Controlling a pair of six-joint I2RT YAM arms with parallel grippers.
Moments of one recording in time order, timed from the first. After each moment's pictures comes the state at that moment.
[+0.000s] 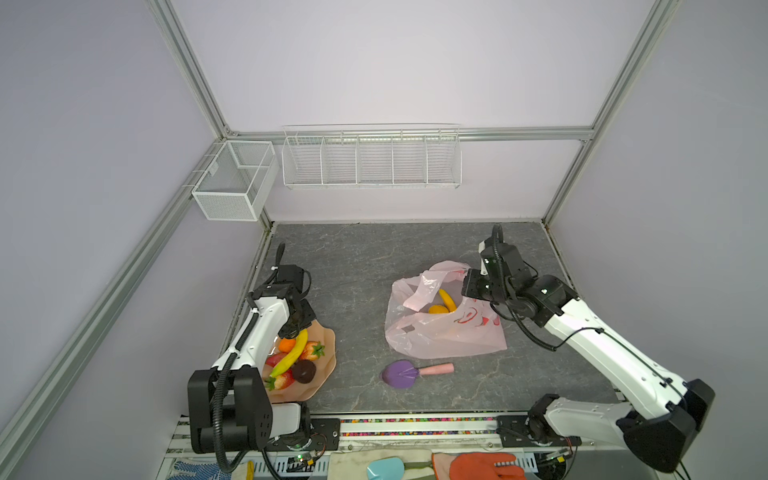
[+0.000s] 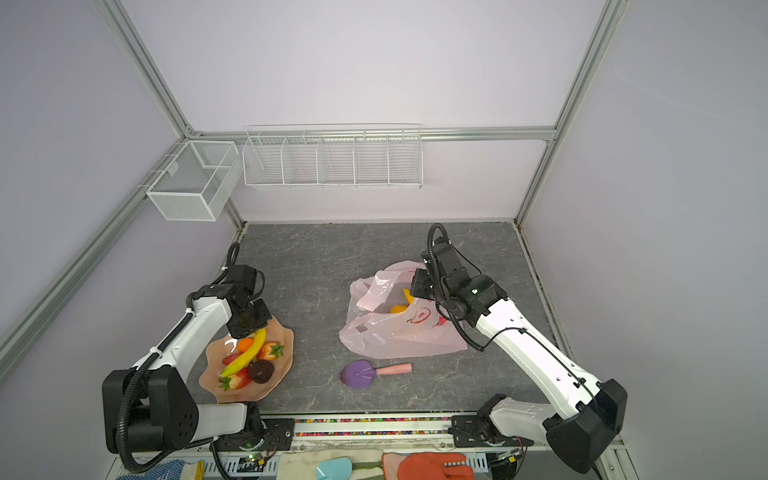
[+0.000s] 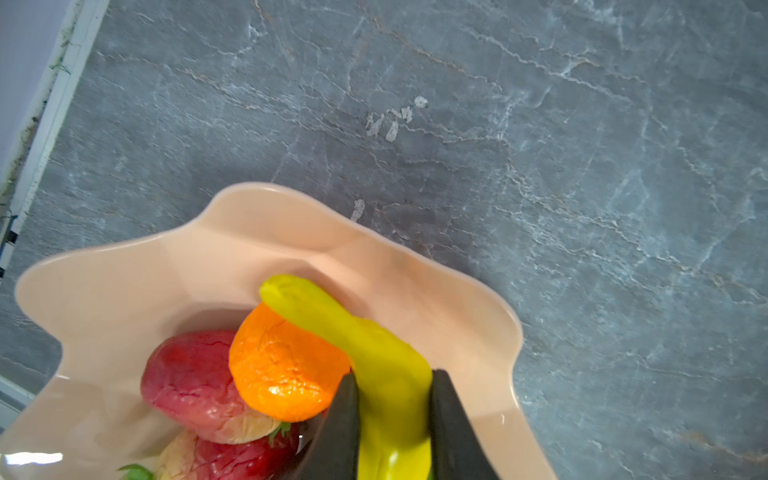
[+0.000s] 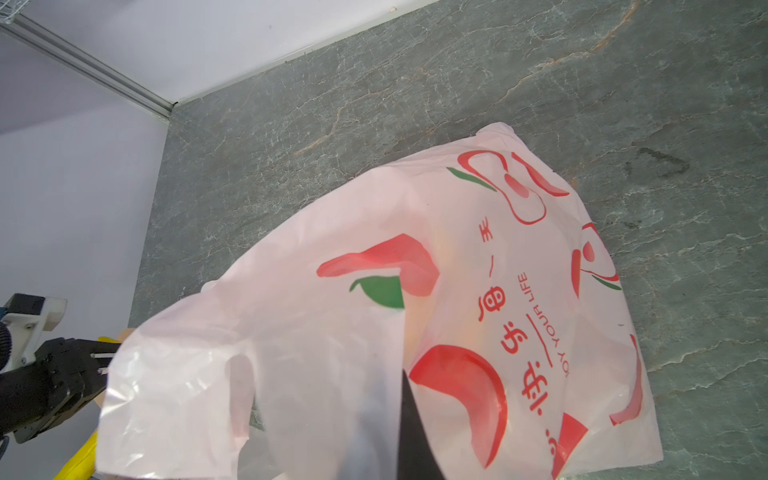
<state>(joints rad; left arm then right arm) -0.03 1.33 0.96 -0.97 -0.12 -0.56 0.63 1.23 1.23 -0.78 0.13 0.69</state>
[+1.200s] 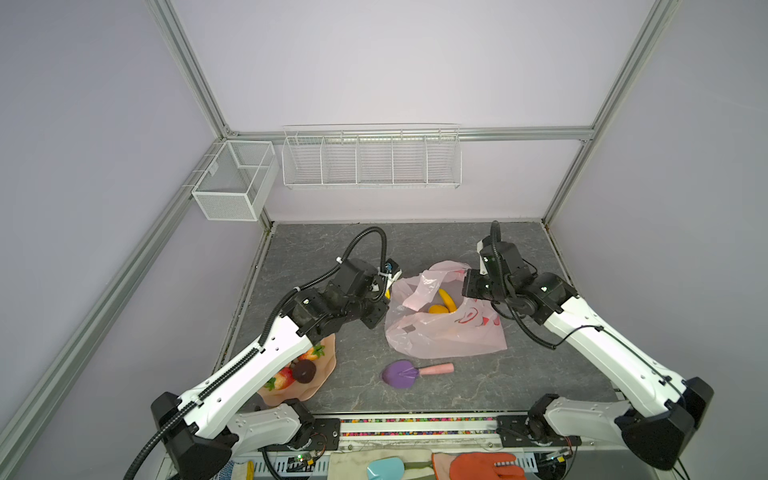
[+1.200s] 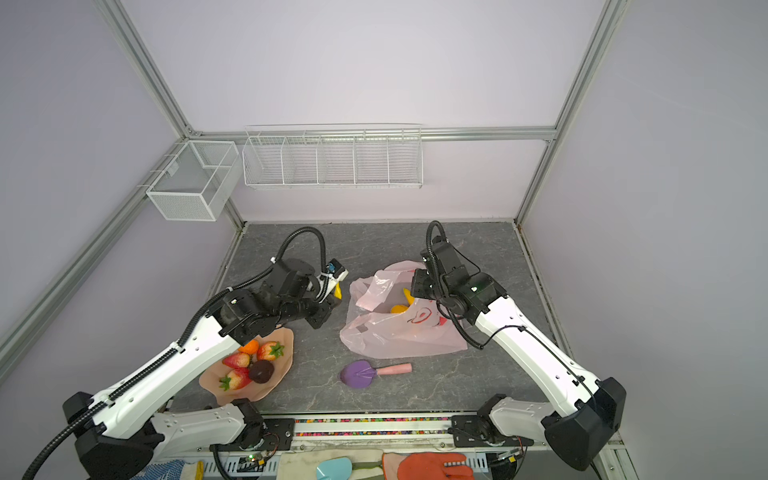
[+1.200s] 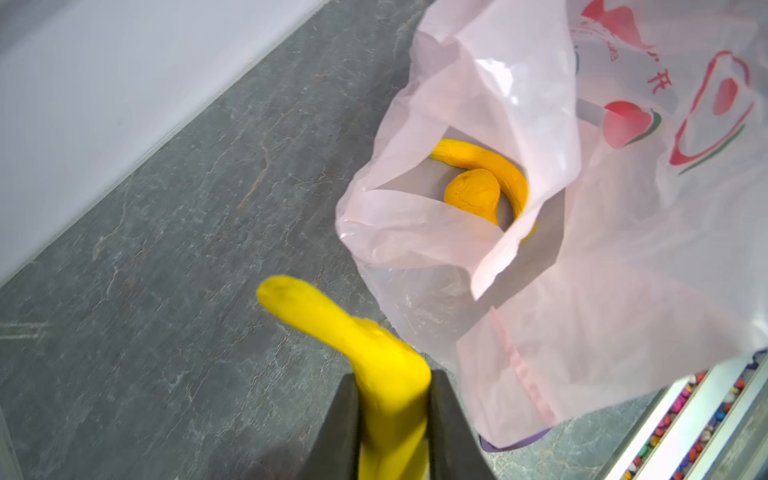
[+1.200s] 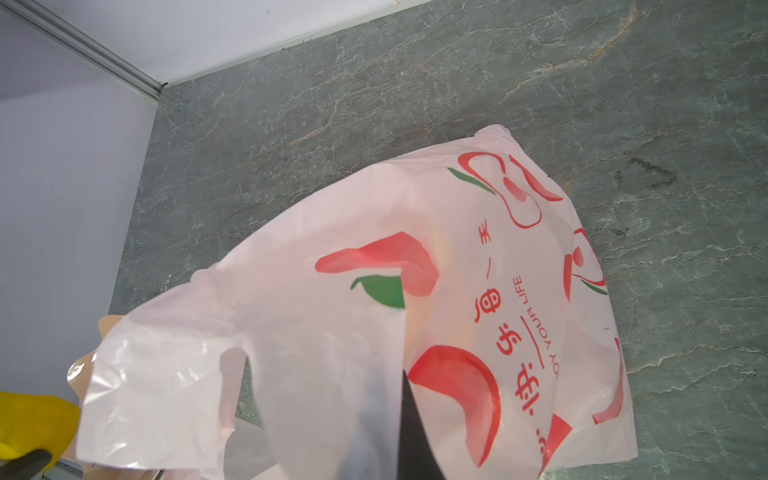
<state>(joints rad) -0.83 1.20 1.23 -0.82 -0.05 0.14 0.63 1.24 1.26 -0.82 0.13 0.64</state>
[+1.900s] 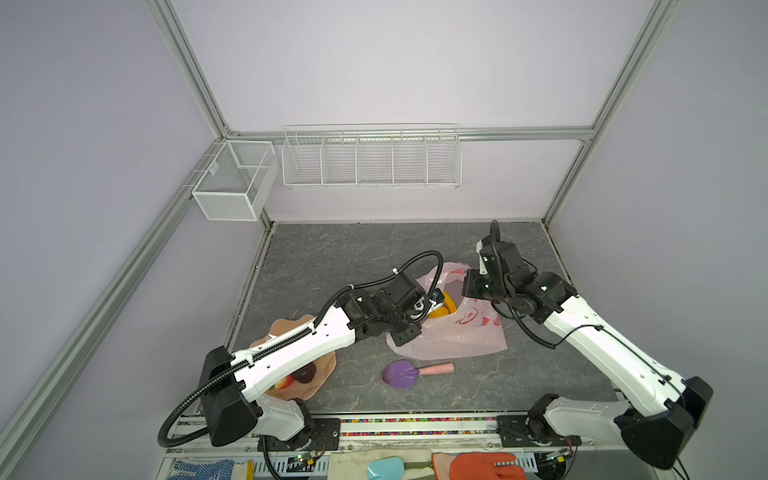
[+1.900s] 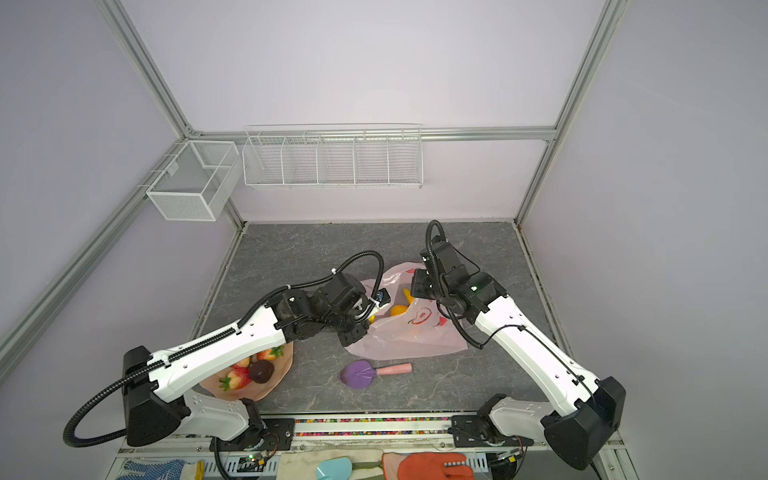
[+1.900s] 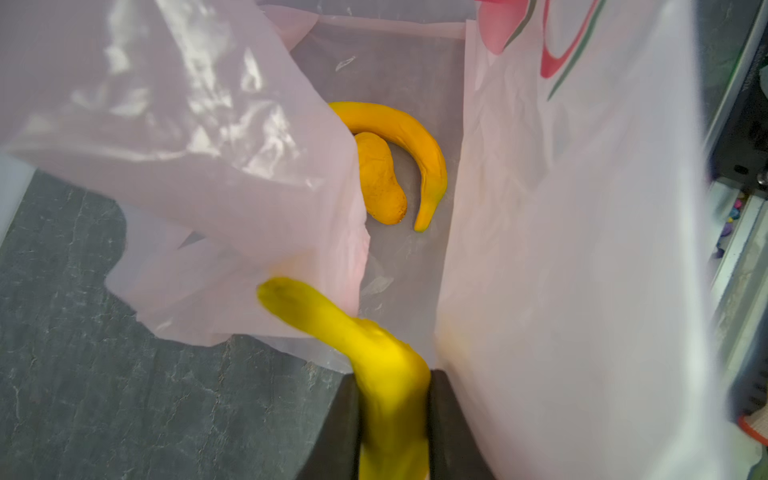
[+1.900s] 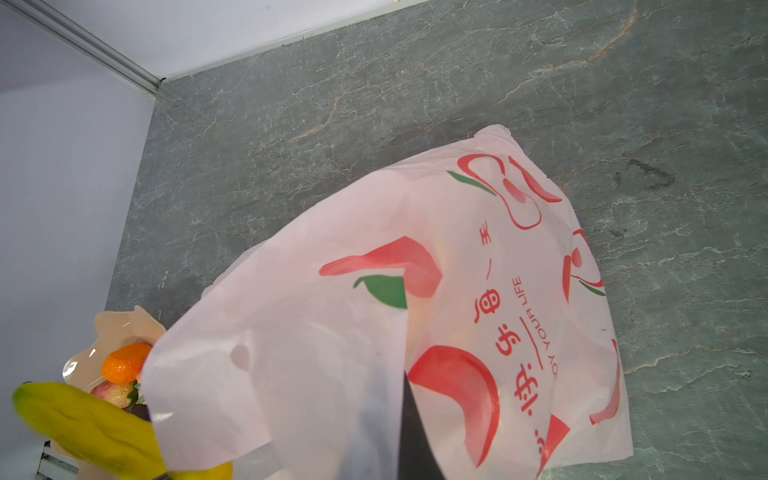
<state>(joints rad) -1.04 1.42 1.28 -0.84 -0.04 0.22 0.63 1.25 1.27 -0.82 0.13 0.63</state>
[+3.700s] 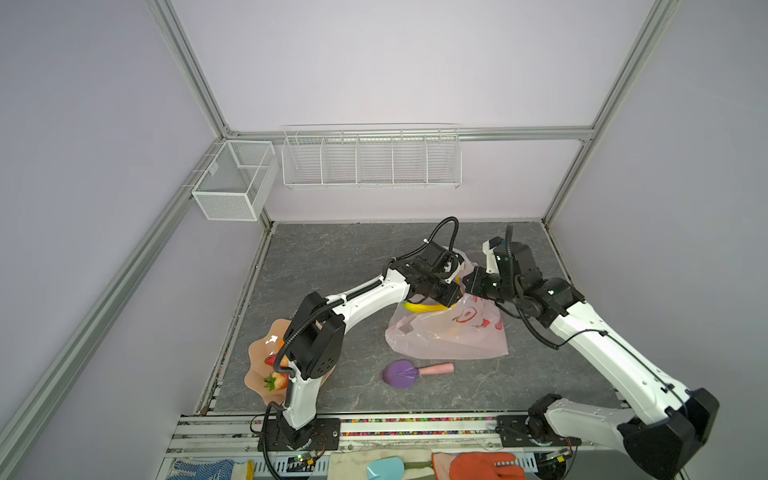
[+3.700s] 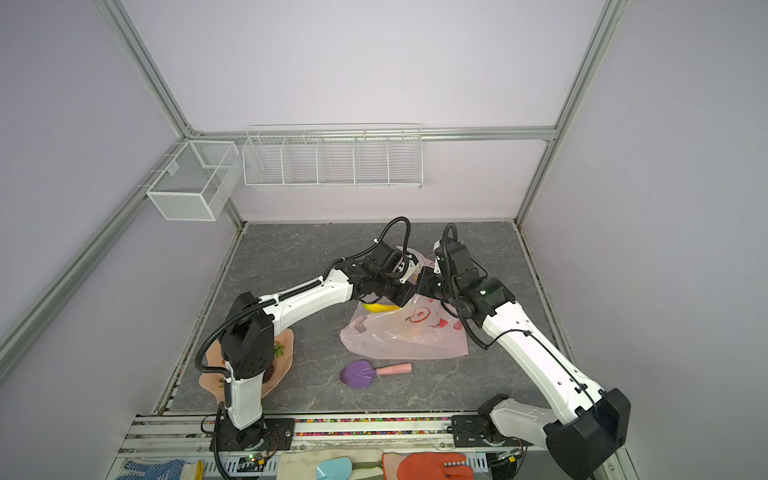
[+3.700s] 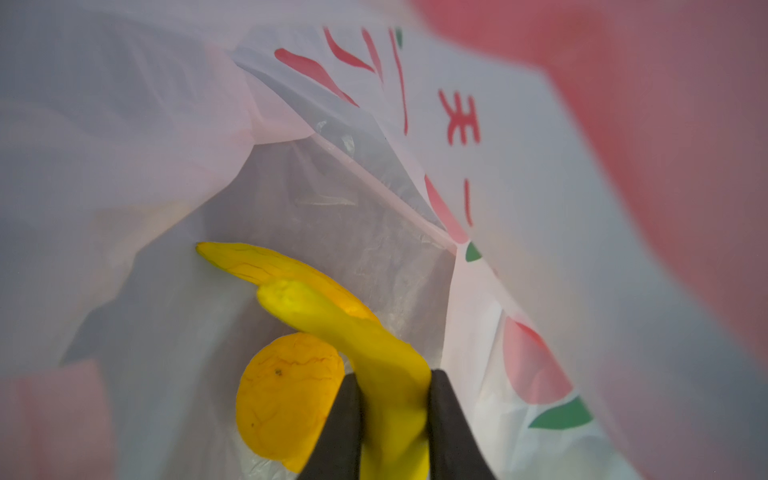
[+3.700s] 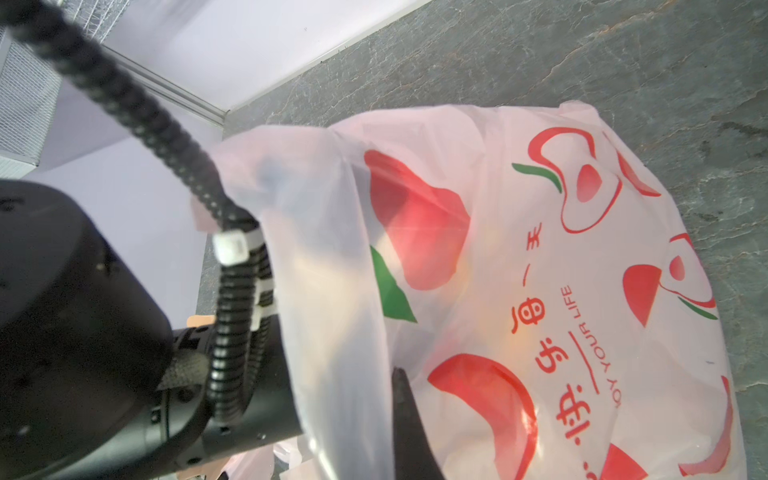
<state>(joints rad) -0.90 1.98 1.65 -0.51 0.35 -0.22 0.53 1.19 1.15 -0.68 -0.08 0.72</state>
